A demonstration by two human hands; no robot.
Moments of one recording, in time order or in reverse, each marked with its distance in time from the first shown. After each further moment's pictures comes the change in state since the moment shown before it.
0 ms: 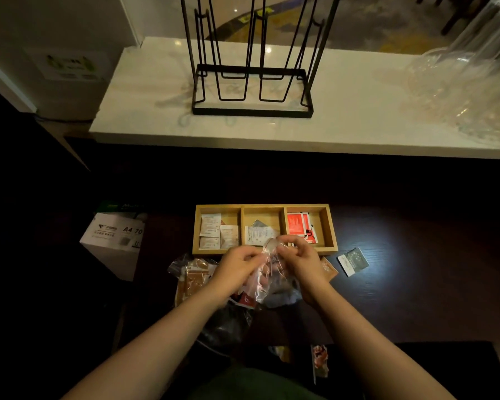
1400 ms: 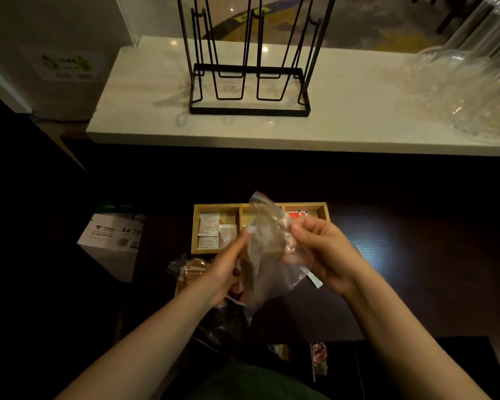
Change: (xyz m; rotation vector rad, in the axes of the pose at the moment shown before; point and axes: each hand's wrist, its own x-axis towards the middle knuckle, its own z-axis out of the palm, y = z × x) left_hand -0.007 0.006 -0.012 -0.462 -0.127 -0.240; right_hand -0.045 -0.095 -0.010 0.280 -0.402 0.014
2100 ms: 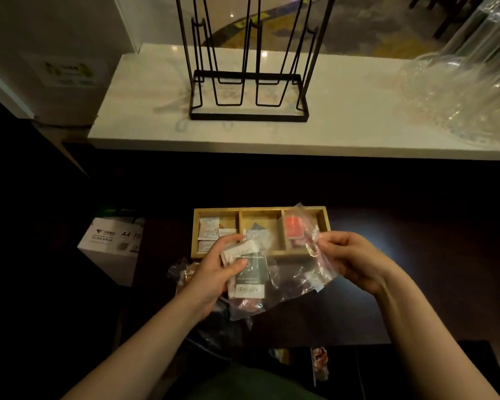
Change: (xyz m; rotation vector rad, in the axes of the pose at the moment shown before) left_hand -0.019 -0.004 -0.012 0.019 0.103 0.240; right_hand -0.004 0.003 -0.074 -0.140 0.178 0.183
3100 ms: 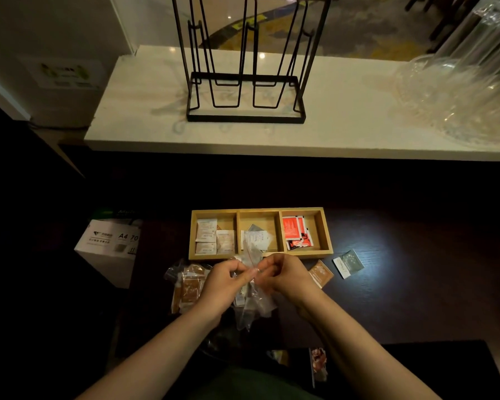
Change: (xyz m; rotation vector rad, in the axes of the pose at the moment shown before) left_hand 0.005 -0.017 0.017 0.453 0.117 0.031; right_hand 0.019 0.050 0.090 -0.411 0.100 -0.008
